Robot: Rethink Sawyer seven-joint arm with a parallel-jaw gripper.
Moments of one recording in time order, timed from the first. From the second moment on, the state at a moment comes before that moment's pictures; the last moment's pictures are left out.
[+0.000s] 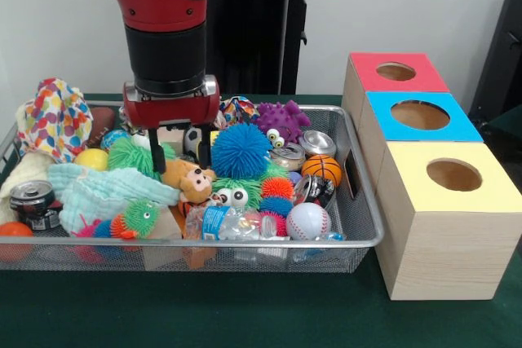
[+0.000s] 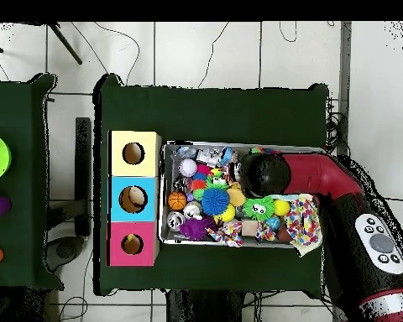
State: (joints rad) arm -0.71 -0.60 0.48 1.56 -0.54 0.74 1.57
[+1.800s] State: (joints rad) arm -0.75 -0.51 0.54 1.61 -0.67 0.73 1.57
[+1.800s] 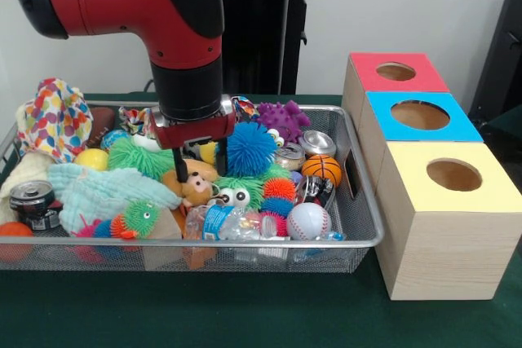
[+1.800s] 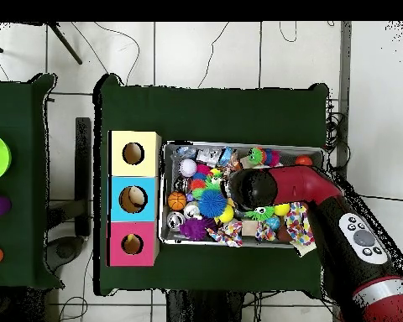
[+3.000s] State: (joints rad) arm -0.75 -0.57 0.58 1.61 -0.71 0.73 1.57
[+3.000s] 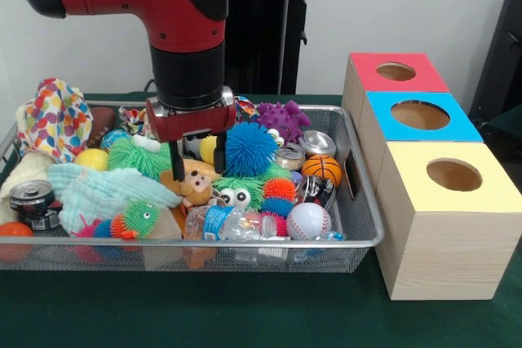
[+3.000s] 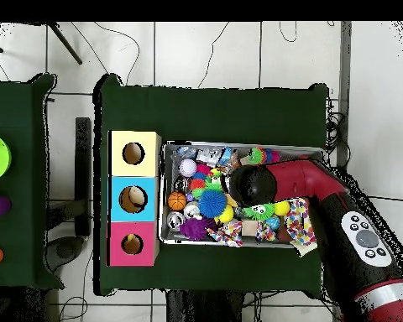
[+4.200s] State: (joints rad) arm -0.76 -0.56 0.67 1.61 -0.76 0.73 1.57
